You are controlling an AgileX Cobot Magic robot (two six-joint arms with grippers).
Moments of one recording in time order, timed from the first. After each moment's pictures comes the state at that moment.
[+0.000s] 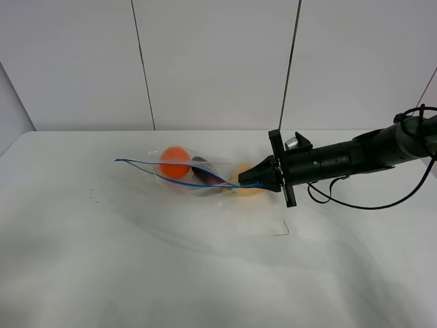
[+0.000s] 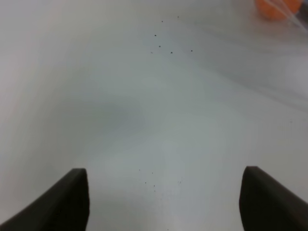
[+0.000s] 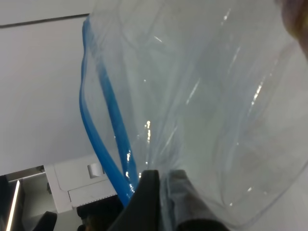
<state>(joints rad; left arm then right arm) -0.01 0.00 -0.50 0.03 1.06 -0.01 0.11 2.10 -1.11 1.50 1.20 -0.80</state>
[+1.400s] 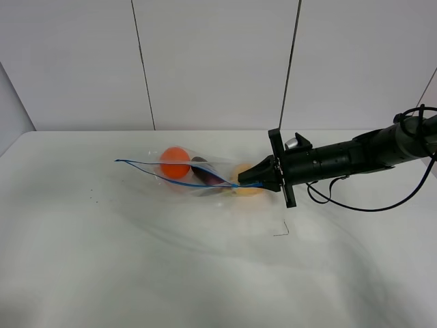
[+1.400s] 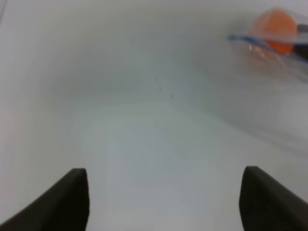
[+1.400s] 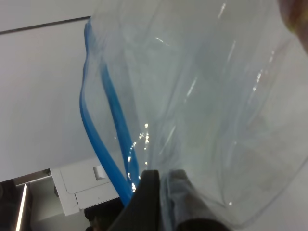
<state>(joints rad) -0.01 0.50 -0.78 0.03 0.89 0.07 0.11 2.10 -1.11 1.51 1.20 -0.78</state>
